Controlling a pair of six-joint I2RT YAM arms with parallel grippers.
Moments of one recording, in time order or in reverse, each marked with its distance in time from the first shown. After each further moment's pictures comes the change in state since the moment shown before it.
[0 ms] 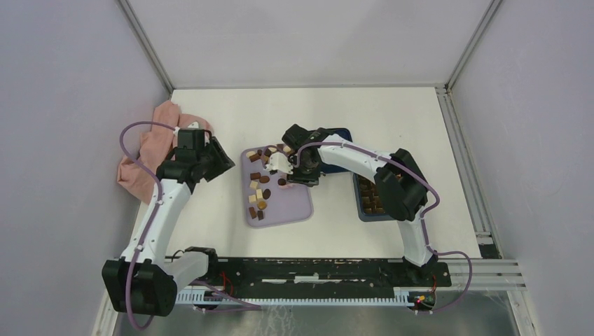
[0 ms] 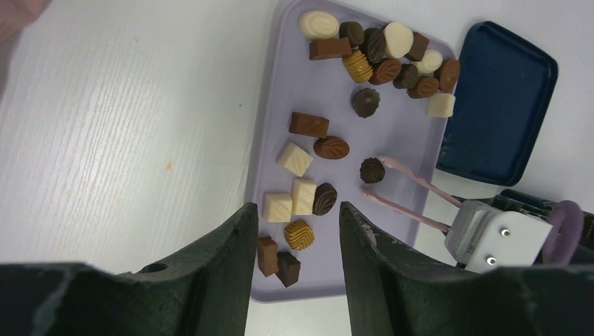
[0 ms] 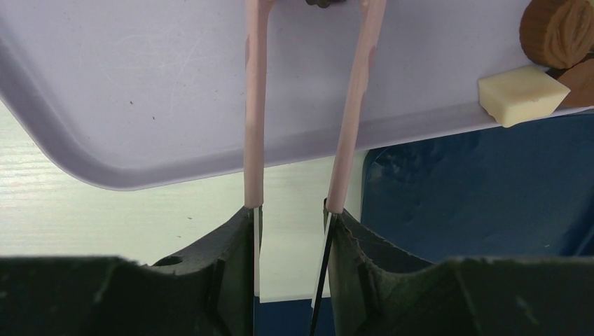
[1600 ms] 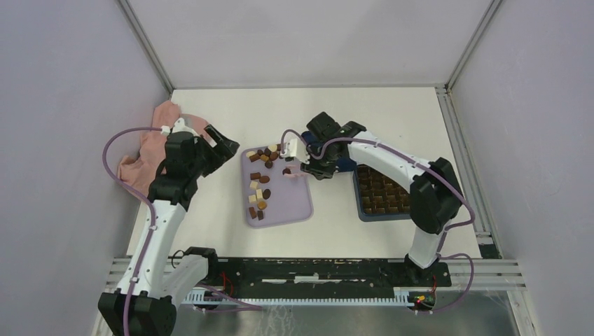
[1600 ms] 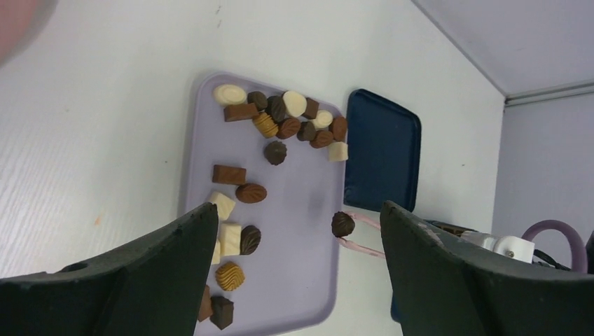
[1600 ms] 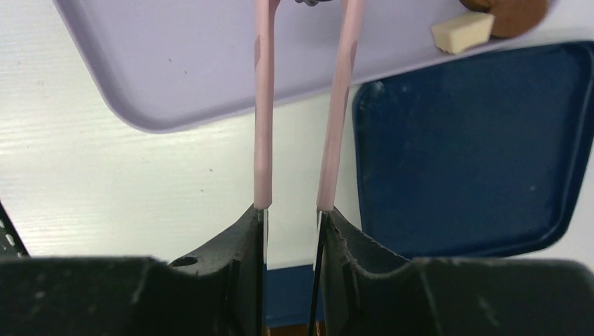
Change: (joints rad) left arm 0.000 -0.187 -0.051 0.180 0.038 -0.101; right arm -0.087 -0.225 -0.150 0.050 -0.135 0.002
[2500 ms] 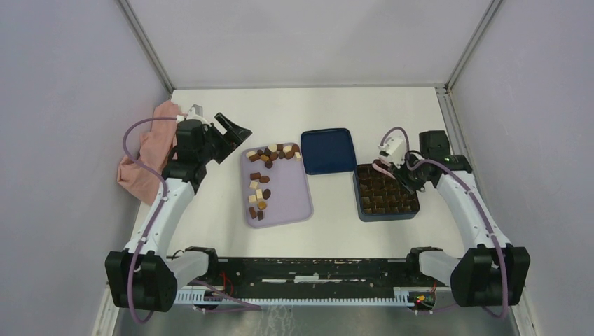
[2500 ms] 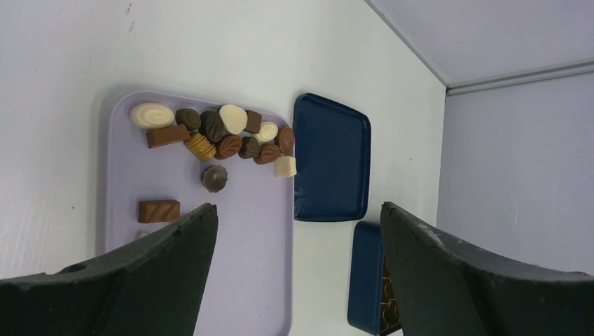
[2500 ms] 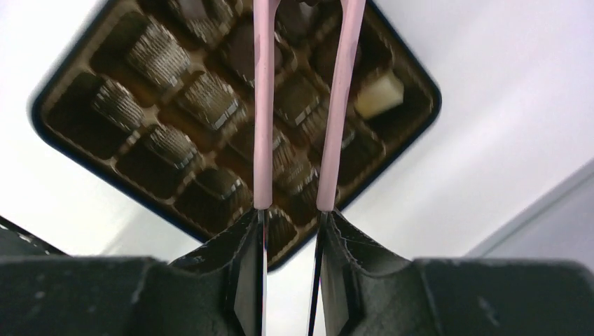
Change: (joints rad) left arm -0.004 0.193 -0.017 0.290 0.159 -0.106; right arm -0.663 -0.658 -0.568 -0.004 -0.005 -0.022
